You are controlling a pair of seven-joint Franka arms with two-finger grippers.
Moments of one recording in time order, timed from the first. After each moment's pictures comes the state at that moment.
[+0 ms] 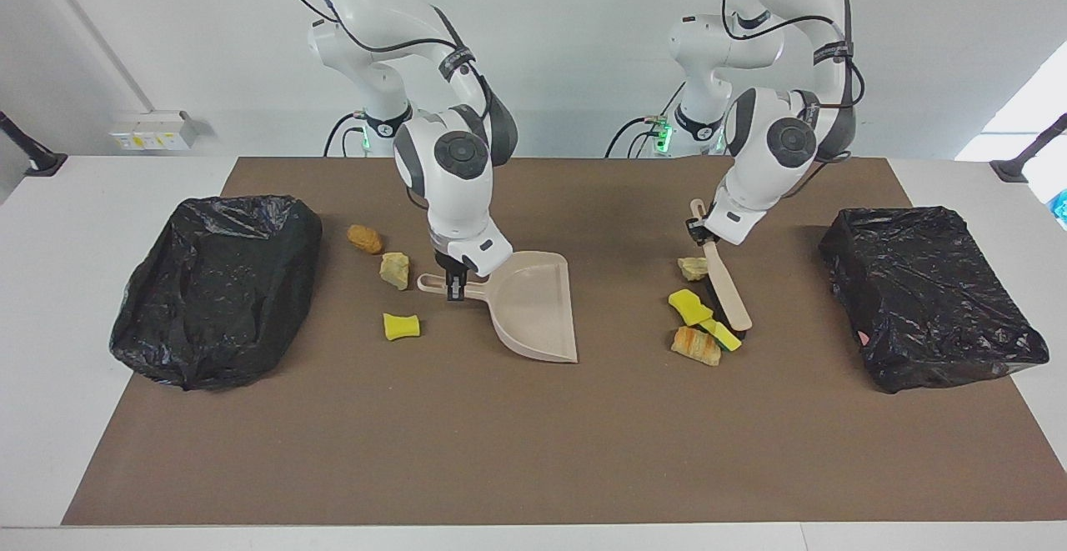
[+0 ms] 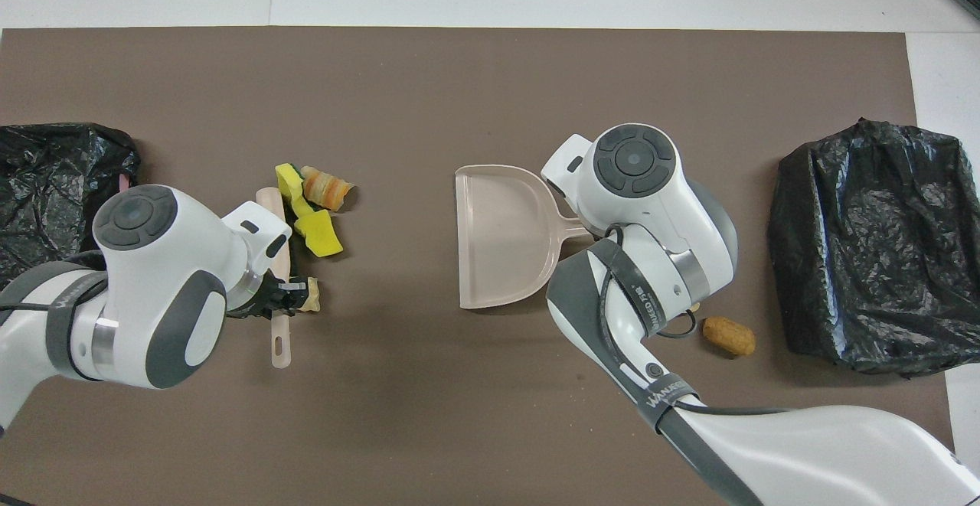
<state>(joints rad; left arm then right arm) -0.22 0.01 -0.08 -2.22 -0.06 2.03 -0.40 0.28 0.34 0.15 -1.78 -0.20 2.04 -1.09</state>
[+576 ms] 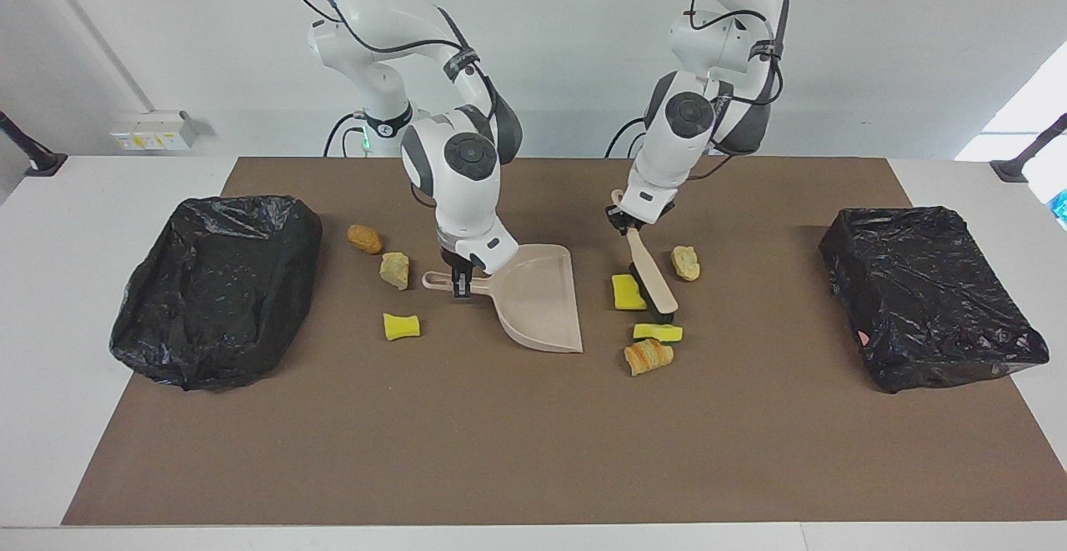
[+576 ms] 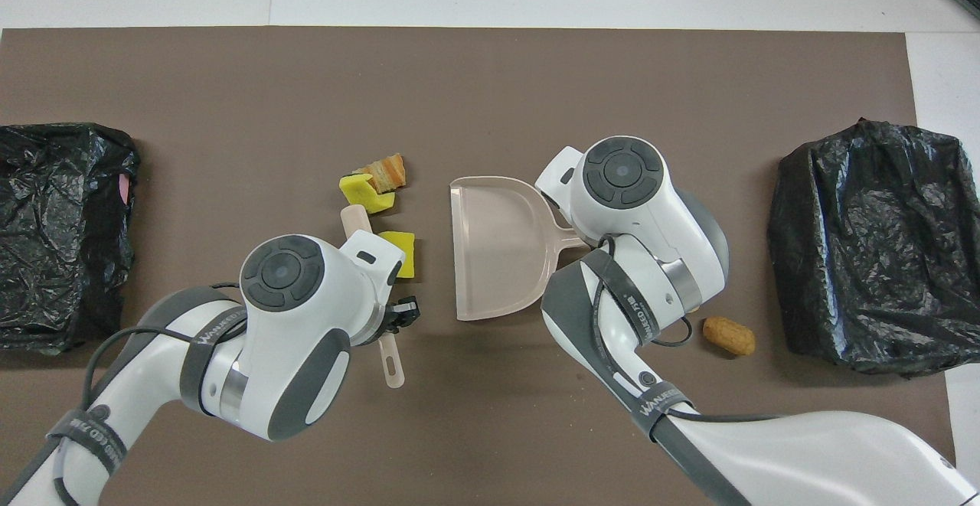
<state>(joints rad) -0.50 0.01 -0.08 -2.20 -0.17 2.12 -0.72 0.29 0.33 0.15 -1.81 -0.20 2.04 -1.09</state>
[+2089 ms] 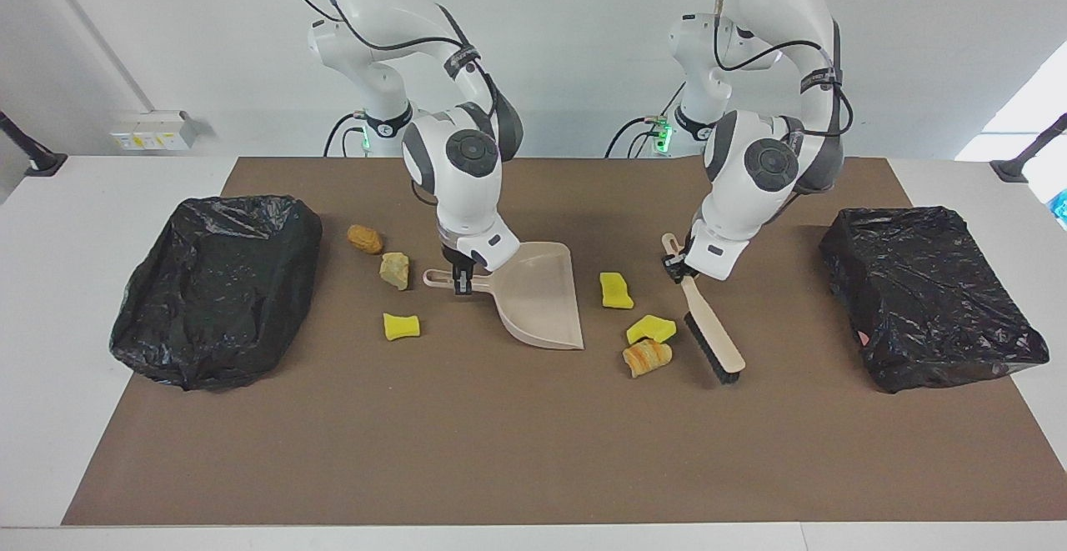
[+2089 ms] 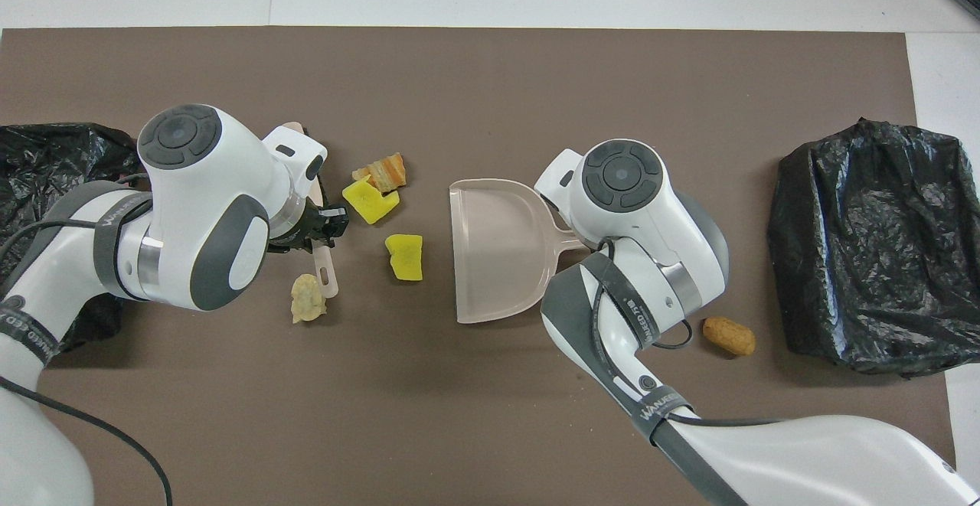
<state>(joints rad) -0.27 0.22 -0.06 -1.90 -0.08 2.02 -0.52 0.29 0.32 0.15 -1.81 -0.20 2.04 -1.09</state>
